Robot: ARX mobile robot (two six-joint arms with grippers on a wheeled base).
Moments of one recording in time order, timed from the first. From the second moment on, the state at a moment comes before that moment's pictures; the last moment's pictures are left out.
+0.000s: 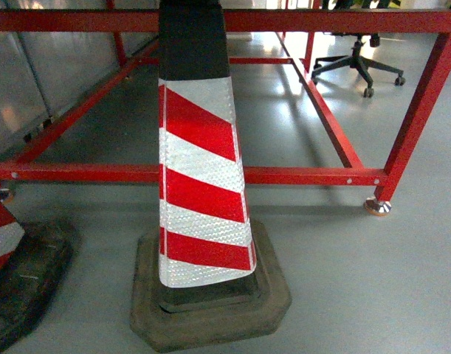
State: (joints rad) left arm 0.00 0.01 0.01 -0.01 0.00 -0.01; right arm 0.00 0.01 0.01 0.00 0.00 0.00
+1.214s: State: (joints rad) left arm 0.00 0.01 0.01 -0.01 0.00 -0.01; right arm 0.00 0.01 0.01 0.00 0.00 0.00
